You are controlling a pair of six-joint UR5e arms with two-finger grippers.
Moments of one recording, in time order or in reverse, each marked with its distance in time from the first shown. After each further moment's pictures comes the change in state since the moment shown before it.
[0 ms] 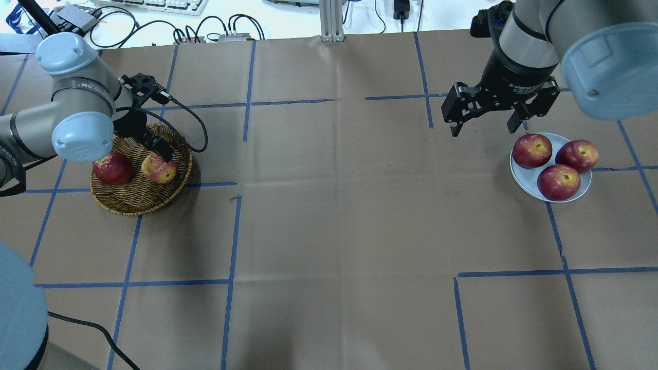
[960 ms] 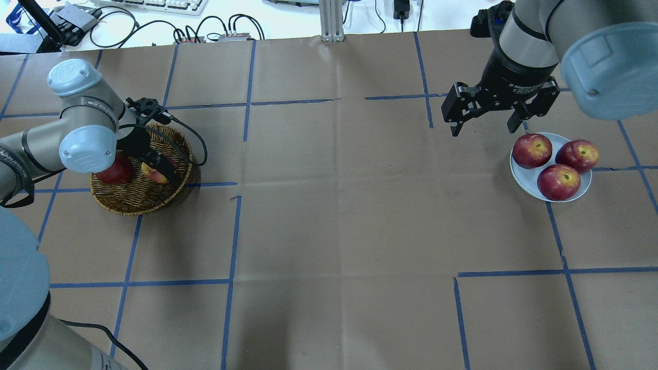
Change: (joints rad) left arm 0.038 -0.063 -0.029 -0.009 -0.027 0.005; right arm 0.000 0.000 0.000 0.000 0.000 0.000
